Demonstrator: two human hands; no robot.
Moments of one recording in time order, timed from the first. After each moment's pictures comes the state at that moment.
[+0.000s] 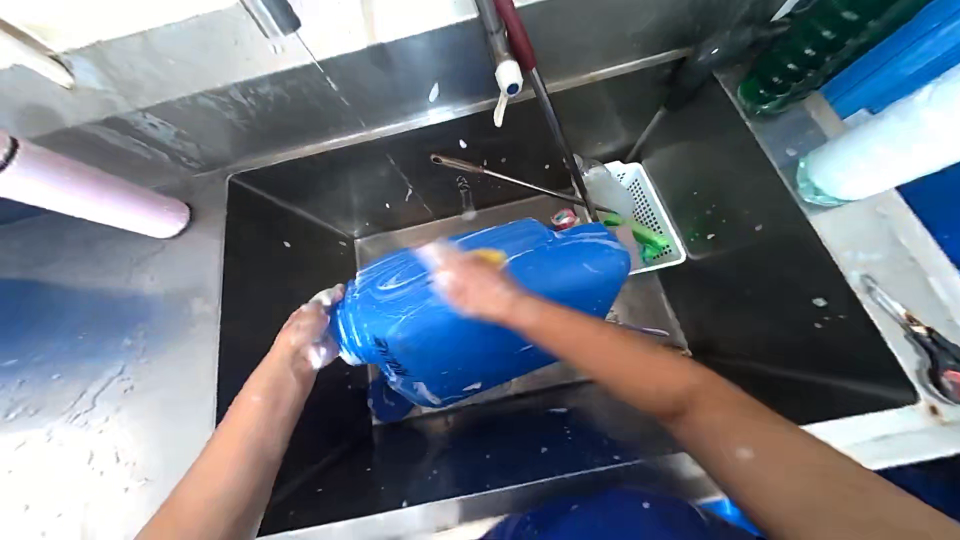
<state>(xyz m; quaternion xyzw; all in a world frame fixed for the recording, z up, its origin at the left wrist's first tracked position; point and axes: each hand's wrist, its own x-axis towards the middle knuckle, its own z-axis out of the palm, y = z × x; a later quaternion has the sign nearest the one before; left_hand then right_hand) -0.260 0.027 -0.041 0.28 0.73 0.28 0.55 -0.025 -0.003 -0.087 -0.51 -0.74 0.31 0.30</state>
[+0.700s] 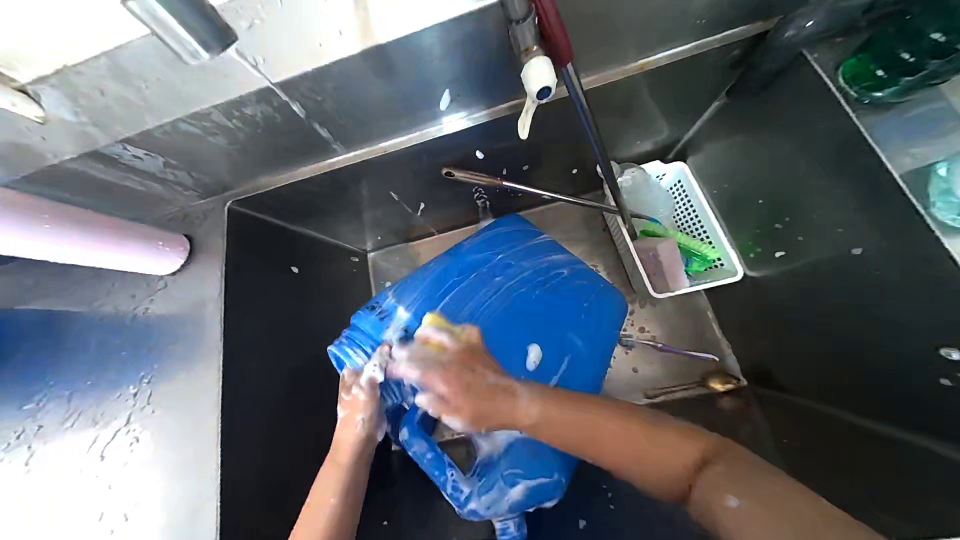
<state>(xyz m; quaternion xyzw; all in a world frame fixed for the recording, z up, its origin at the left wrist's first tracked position) -0.226 -0.010 -0.081 0.39 0.73 0.37 0.42 -0.069 -0.009 -0.124 -0.48 -0.70 0.38 0.36</state>
